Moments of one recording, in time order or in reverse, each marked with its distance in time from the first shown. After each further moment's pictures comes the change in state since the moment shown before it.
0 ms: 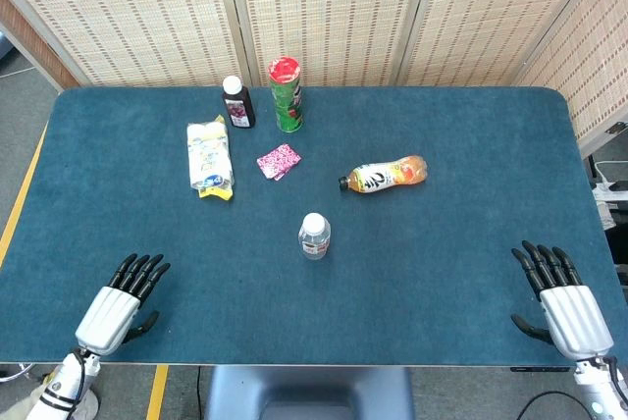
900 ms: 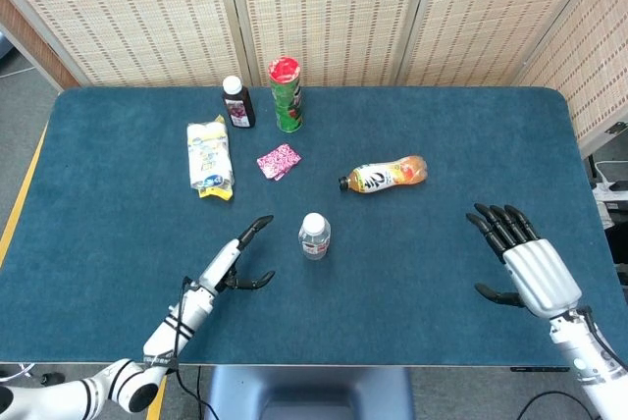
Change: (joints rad) left arm -0.376 -0.322 -0.241 0.007 -0.278 -0.427 -0.761; right arm 0.180 0.208 0.077 -0.253 -0.009 -0.167 0.088
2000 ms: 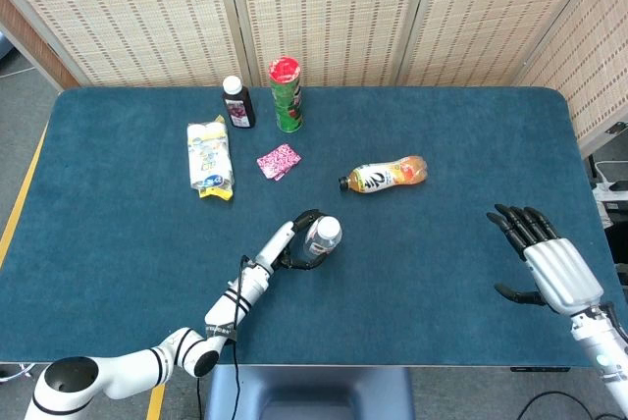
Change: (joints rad) left arm -0.228 -0.268 -0.117 0.306 -0.074 -0.113 -0.126; right arm 0.014 0.048 -0.026 0.070 0.029 -0.034 0.119
